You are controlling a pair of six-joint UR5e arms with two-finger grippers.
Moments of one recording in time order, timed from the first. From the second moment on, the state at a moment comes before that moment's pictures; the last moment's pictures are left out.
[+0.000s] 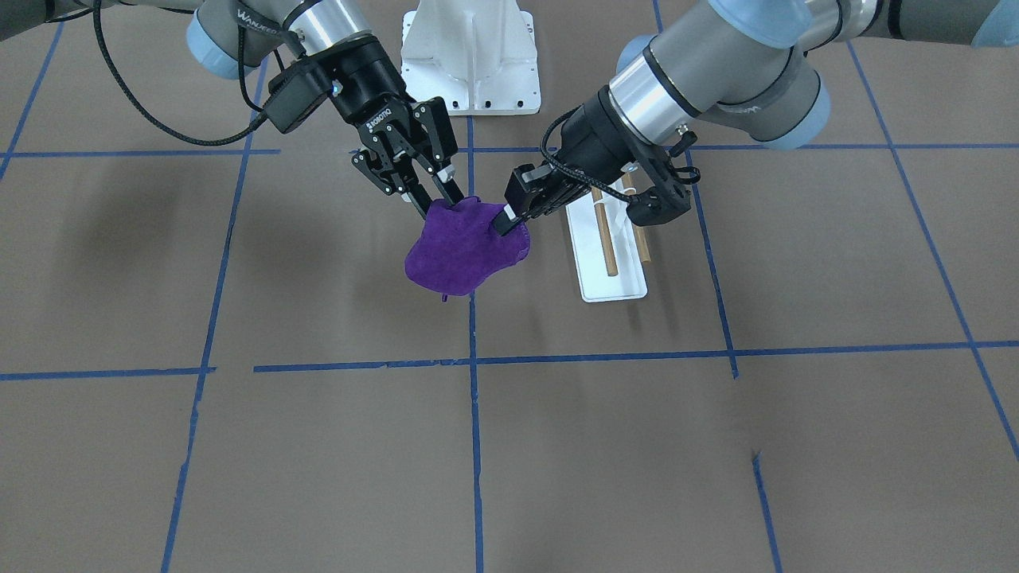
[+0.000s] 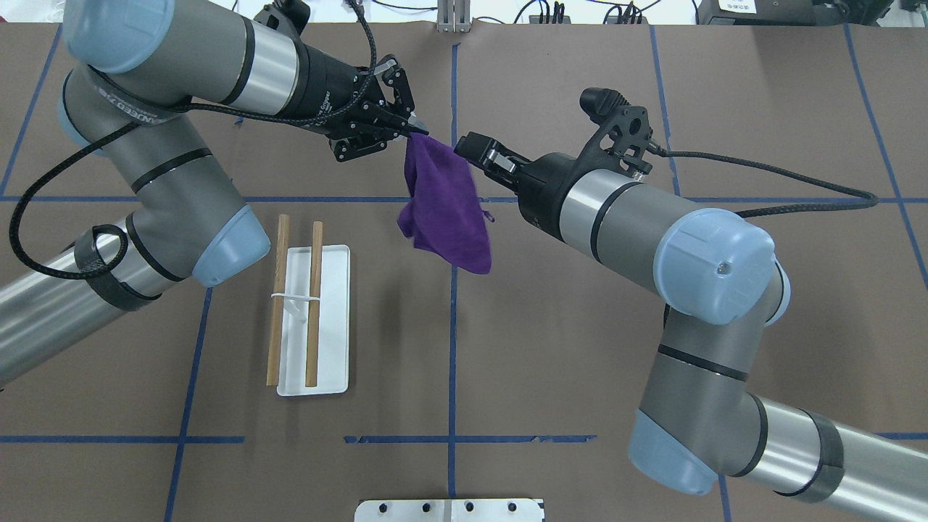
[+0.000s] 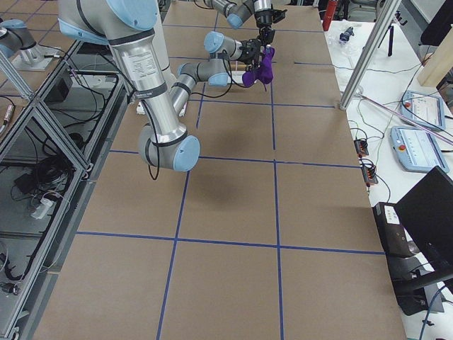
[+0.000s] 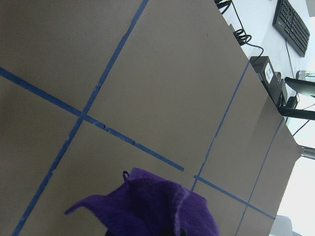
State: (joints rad) left arm -0.81 -2.26 -1.65 -2.33 -2.16 -1.98; right arm 0.49 -1.11 1.94 -0.89 1.36 1.62
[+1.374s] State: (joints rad) left arm -0.72 -2.26 -2.05 -1.86 -1.84 -2.06; right arm 1.10 -1.31 2.06 -1.59 2.16 0.80
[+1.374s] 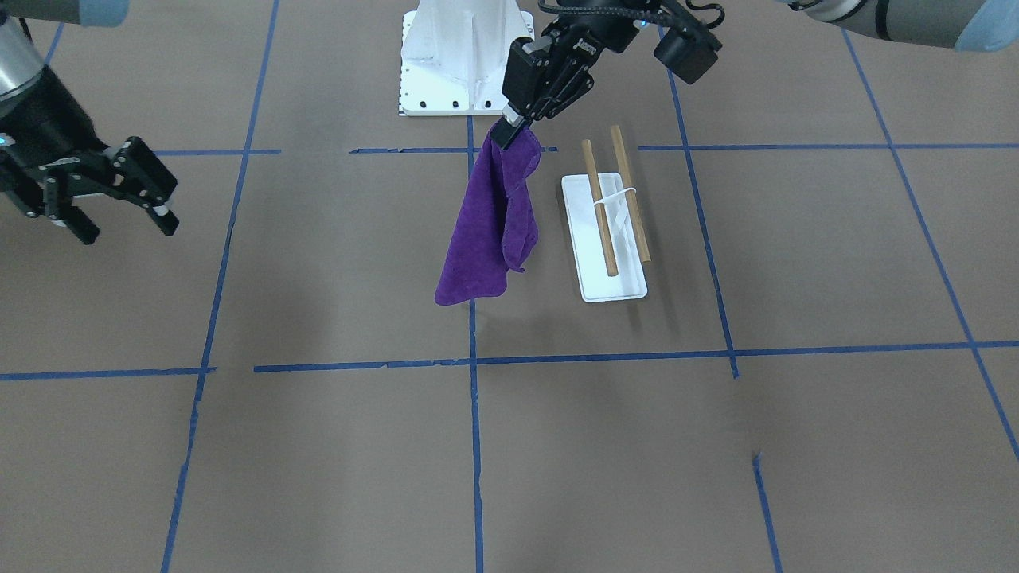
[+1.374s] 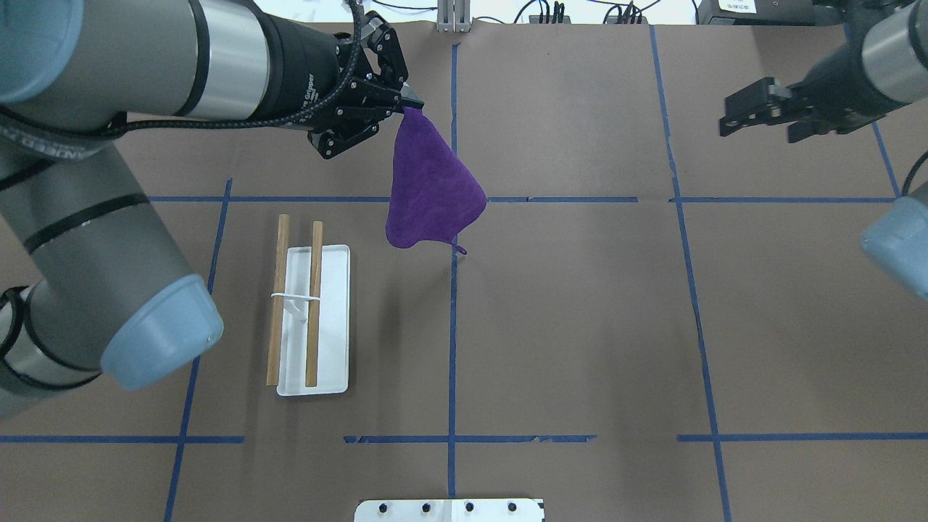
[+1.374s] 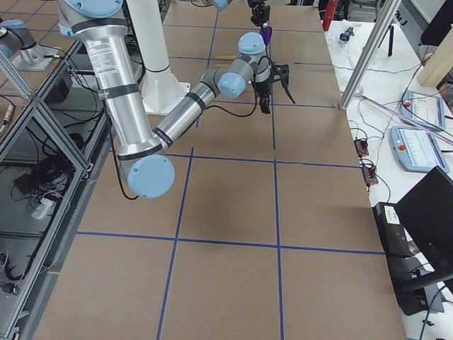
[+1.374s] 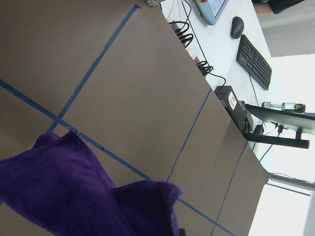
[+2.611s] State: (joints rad) left arm -0.58 -2.17 -2.40 -1.16 -1.67 -2.48; right arm 1.42 -1.48 1.82 -1.75 2.28 -0.07
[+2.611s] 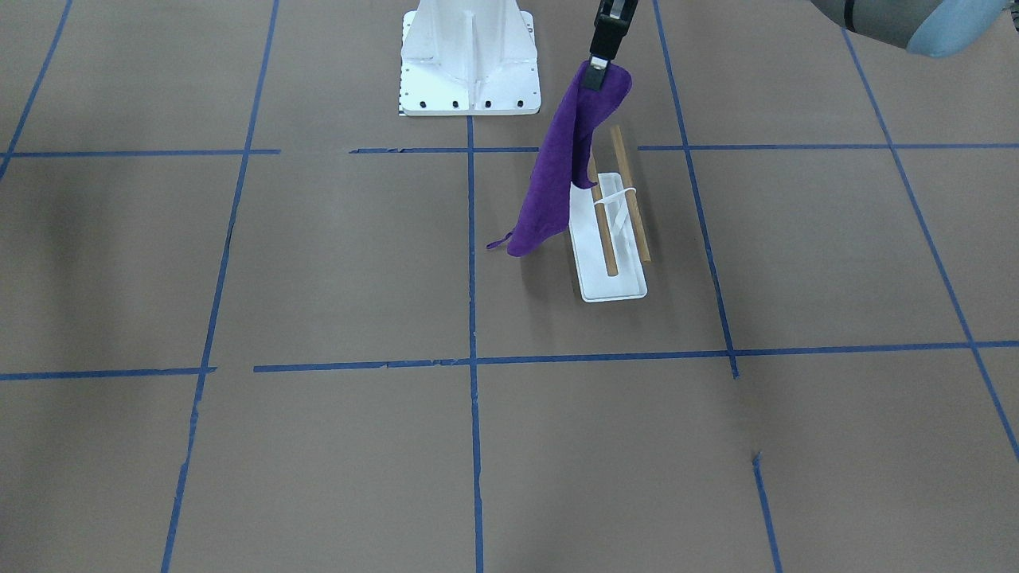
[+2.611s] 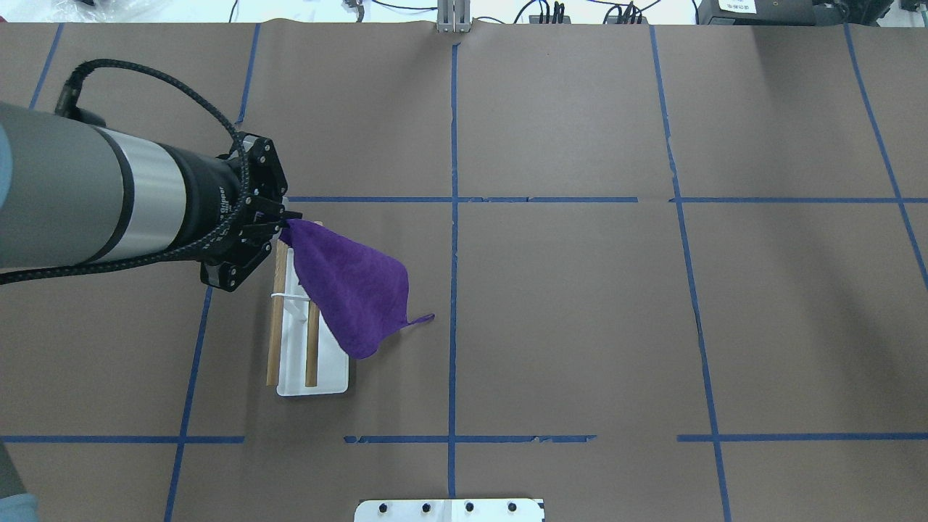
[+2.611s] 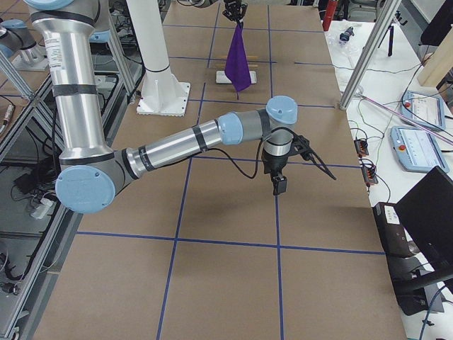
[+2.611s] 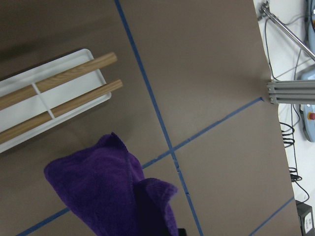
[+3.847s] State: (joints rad) left arm -0.56 -1.92 -2.18 -1.13 -1.41 -2.35; right arm 1.43 -1.51 1.79 -1.69 2.32 -0.08
